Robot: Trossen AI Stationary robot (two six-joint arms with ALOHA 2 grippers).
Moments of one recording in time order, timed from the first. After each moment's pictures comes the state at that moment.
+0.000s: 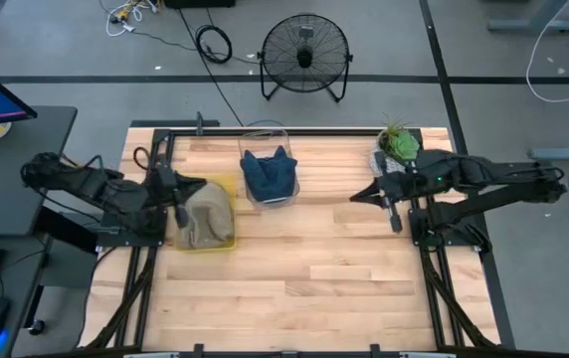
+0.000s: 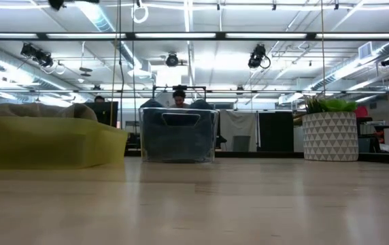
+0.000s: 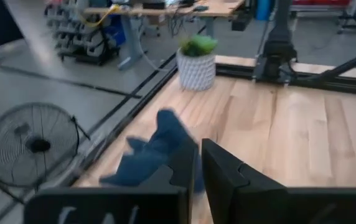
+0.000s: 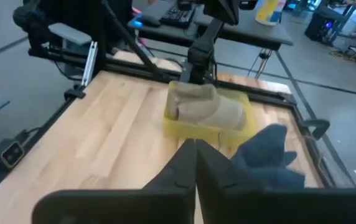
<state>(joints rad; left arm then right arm) -0.40 0.71 0.89 -0.60 -0.81 -0.25 0.09 0.87 1.03 -0.50 -0.03 -0.17</state>
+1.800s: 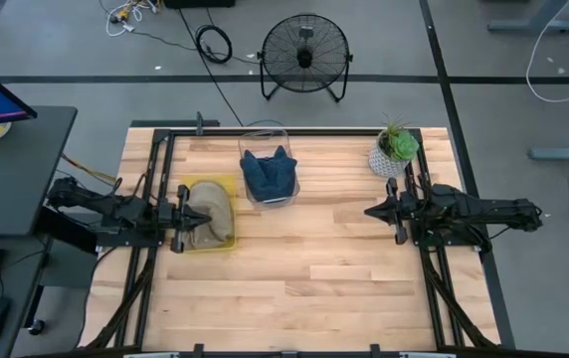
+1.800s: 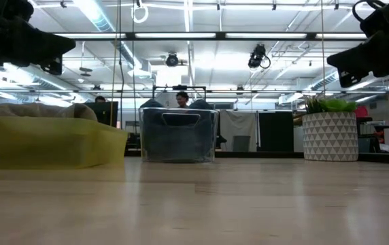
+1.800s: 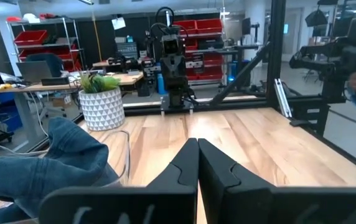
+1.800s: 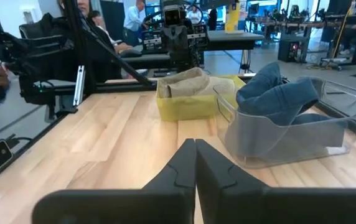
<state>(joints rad) -0.34 0.01 0.01 0.06 -0.35 0.07 0.01 0.00 0.08 -0.16 -0.04 0.05</state>
